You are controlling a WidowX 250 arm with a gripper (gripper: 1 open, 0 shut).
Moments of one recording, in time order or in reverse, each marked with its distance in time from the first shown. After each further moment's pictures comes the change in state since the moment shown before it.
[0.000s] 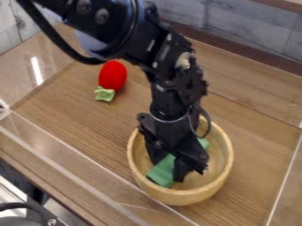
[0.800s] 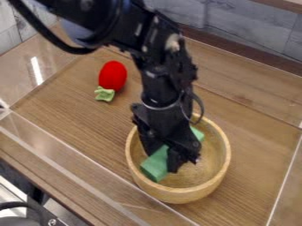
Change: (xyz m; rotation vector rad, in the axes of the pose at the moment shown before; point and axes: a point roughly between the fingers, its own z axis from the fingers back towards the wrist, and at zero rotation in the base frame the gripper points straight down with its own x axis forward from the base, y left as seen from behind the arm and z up) arm 0.000 0.005 0.015 -0.030 -0.016 -0.024
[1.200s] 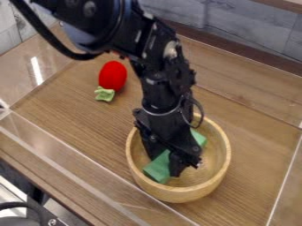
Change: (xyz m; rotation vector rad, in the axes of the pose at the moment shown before) arm 0.003 -0.003 -0.014 -0.019 -0.012 -0.030
